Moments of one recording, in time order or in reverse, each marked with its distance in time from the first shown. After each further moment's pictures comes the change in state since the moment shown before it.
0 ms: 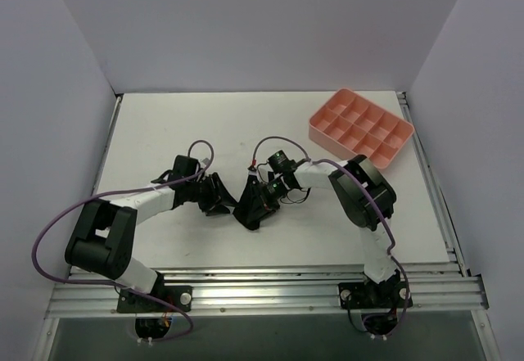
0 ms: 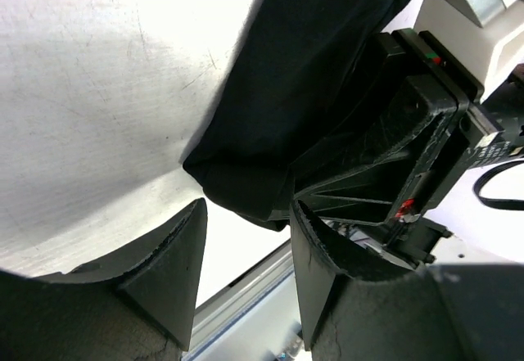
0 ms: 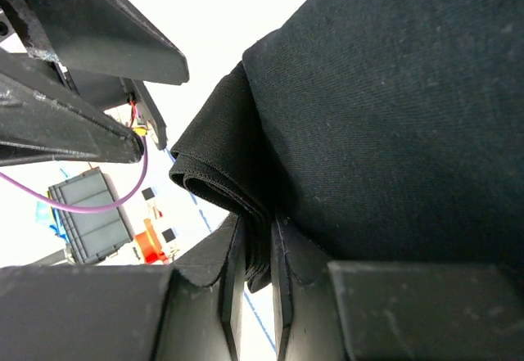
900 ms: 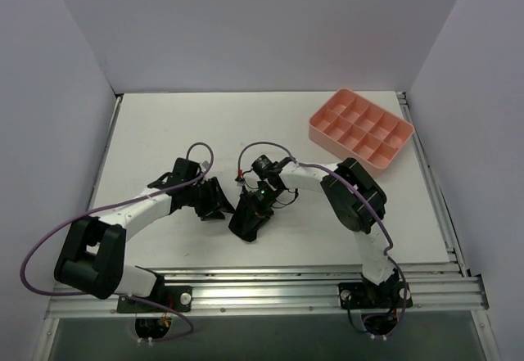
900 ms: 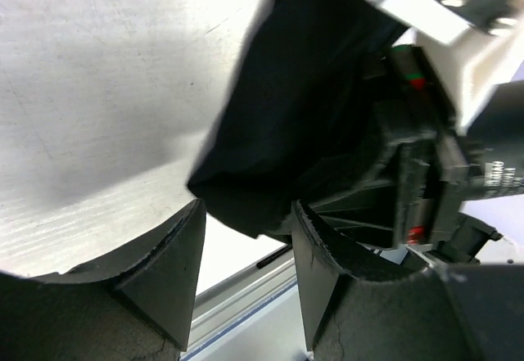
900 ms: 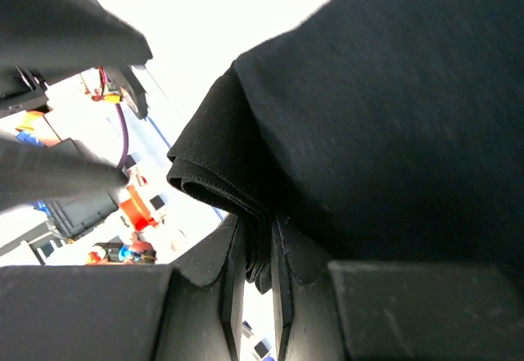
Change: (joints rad) left arm -0.047 -0.108 0.002 -0.169 -0.112 0.074; right arm 0.100 0.022 0.117 -0.274 0.068 -0.056
